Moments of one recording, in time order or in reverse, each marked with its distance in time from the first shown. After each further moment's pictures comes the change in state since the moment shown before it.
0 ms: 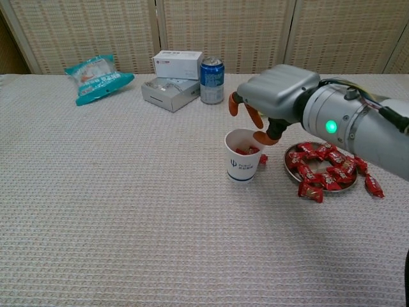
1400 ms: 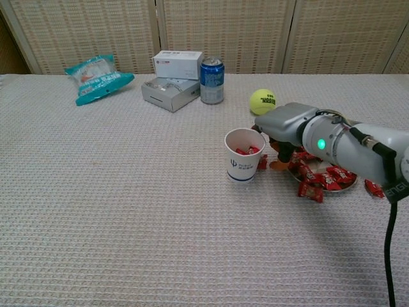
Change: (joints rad) left arm -0.011 0.001 0.009 -0.005 0.017 -0.022 -0.021; right arm 0.032 -0.089 -0.014 0.319 0.176 -0.228 0.160
